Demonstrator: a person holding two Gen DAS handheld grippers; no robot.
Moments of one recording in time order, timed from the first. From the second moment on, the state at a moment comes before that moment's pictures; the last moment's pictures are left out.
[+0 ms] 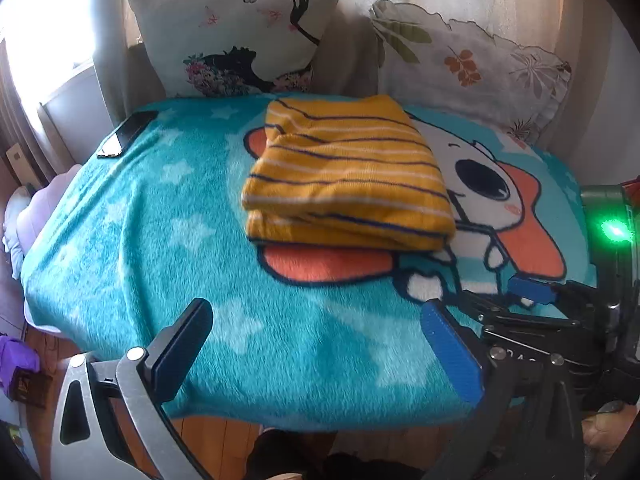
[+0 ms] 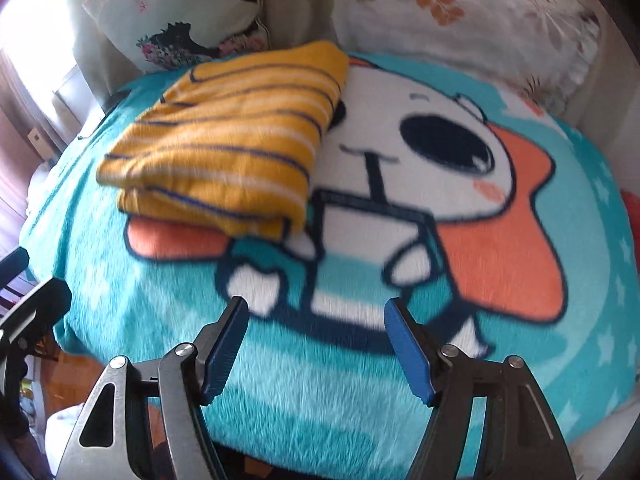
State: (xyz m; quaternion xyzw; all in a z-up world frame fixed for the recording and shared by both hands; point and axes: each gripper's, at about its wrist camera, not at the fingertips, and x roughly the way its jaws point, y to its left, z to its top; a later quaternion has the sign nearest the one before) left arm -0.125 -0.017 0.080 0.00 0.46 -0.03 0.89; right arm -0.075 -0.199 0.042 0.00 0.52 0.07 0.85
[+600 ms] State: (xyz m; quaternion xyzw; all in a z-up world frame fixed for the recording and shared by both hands) left arm -0.122 -0.019 0.073 -0.03 0.49 -0.05 0.87; right arm -0.097 -0.206 0.042 -0.02 0.51 0.03 0.86
